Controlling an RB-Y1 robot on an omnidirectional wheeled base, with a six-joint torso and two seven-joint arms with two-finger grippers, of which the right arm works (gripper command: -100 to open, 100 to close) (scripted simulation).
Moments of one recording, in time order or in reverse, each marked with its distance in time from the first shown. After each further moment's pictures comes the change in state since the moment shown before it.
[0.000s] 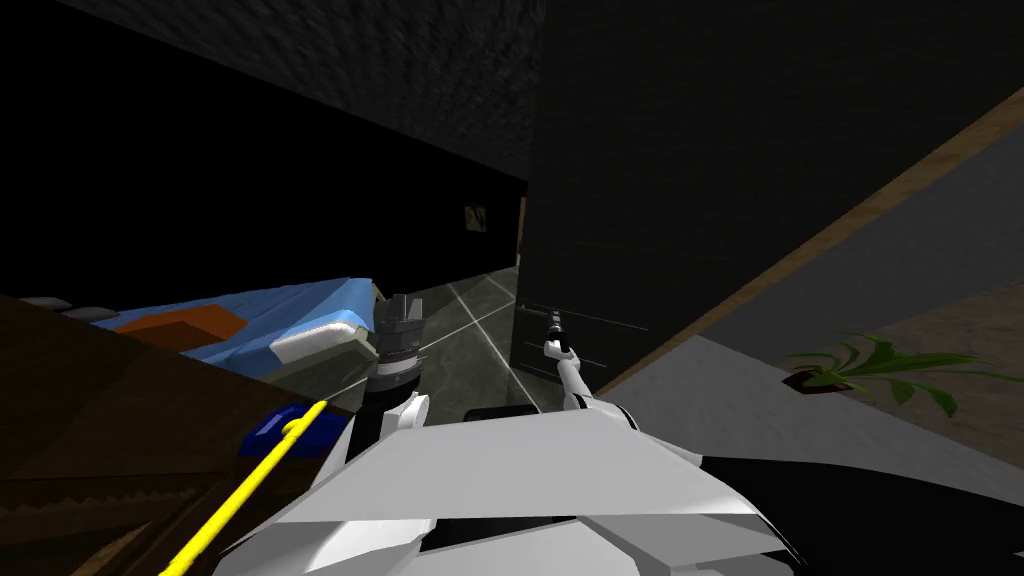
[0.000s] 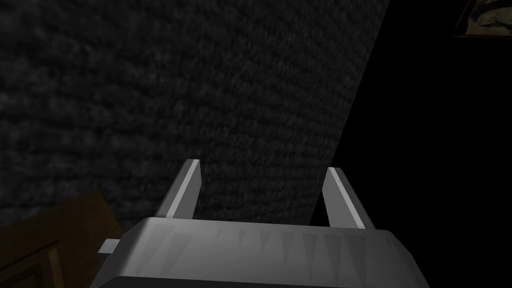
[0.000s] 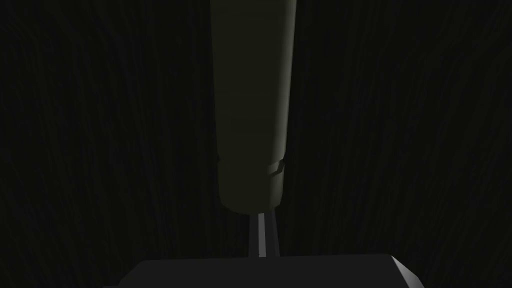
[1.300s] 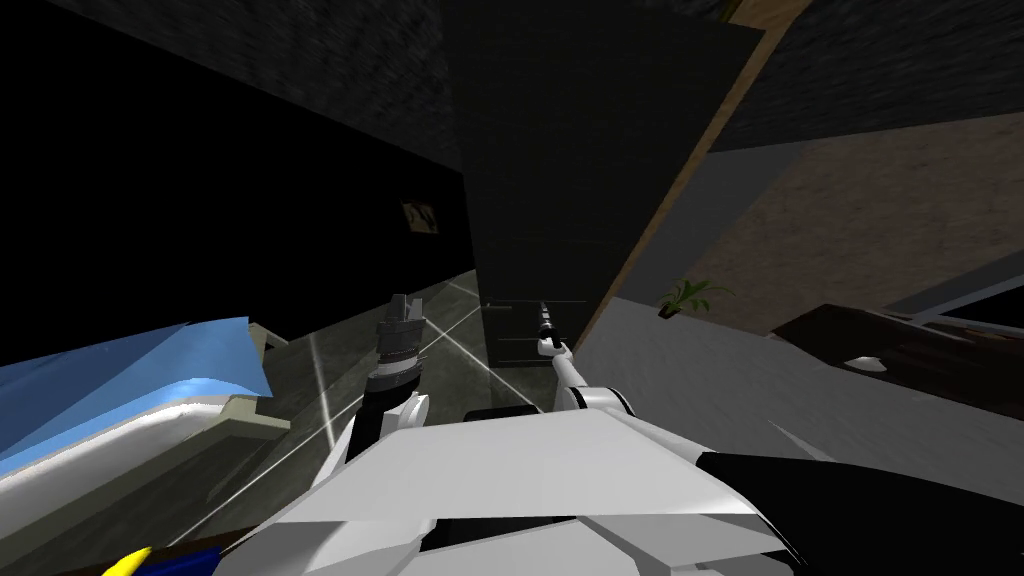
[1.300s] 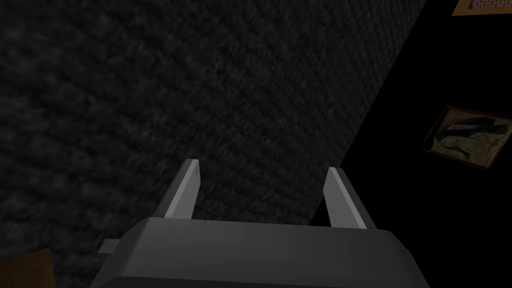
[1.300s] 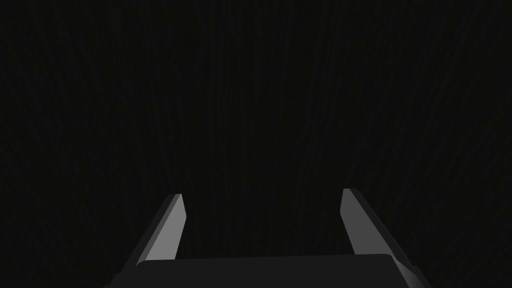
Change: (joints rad) arm -0.072 -0.043 0.177 0.127 -0.034 -0.042 -0.033
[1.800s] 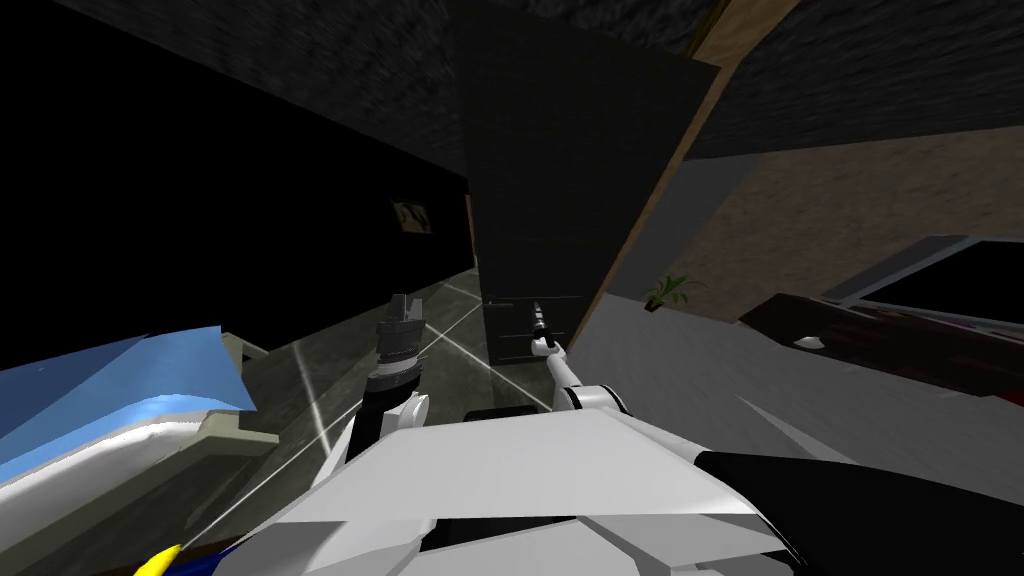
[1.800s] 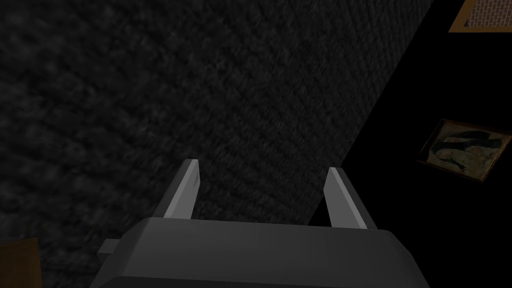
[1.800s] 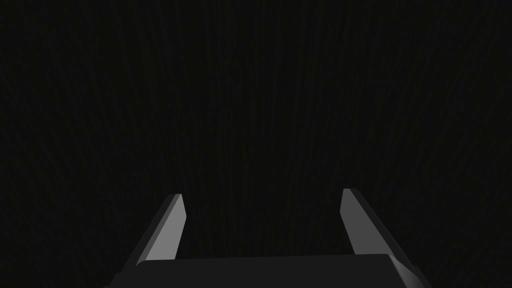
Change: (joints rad) arm -0.017 0.040 0.049 0.011 -0.009 0.007 -0.003
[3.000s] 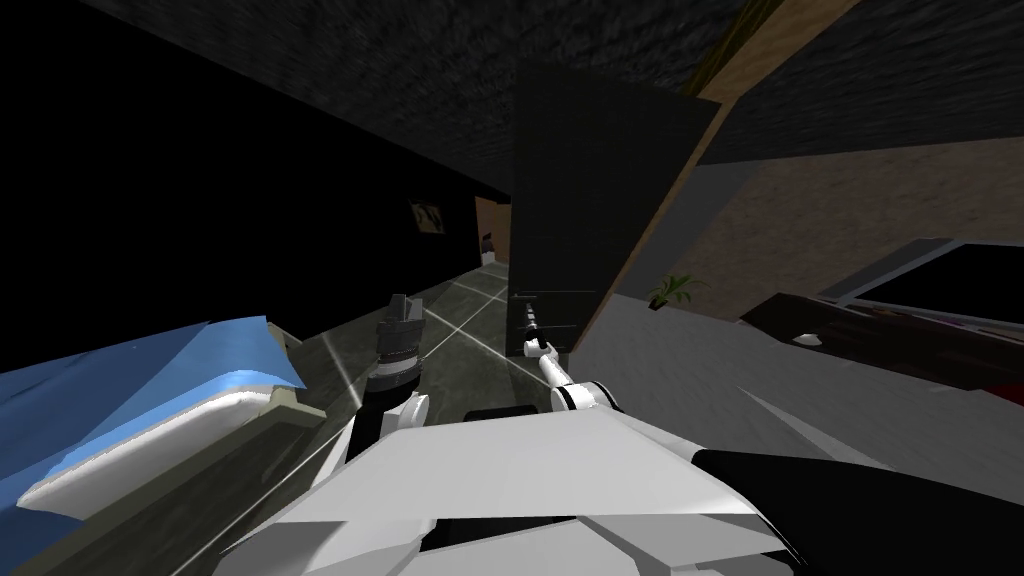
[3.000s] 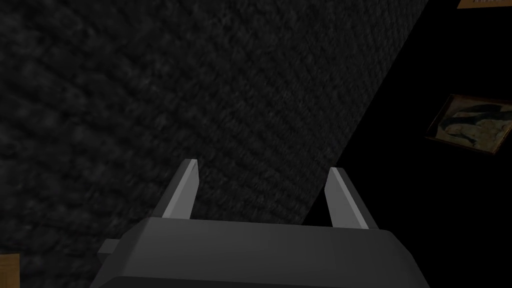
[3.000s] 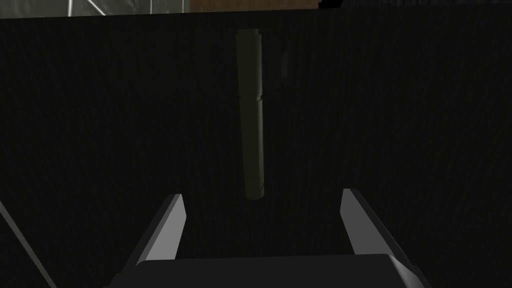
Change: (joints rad) arm -0.034 0.055 0.037 0.064 -0.009 -0.030 -0.004
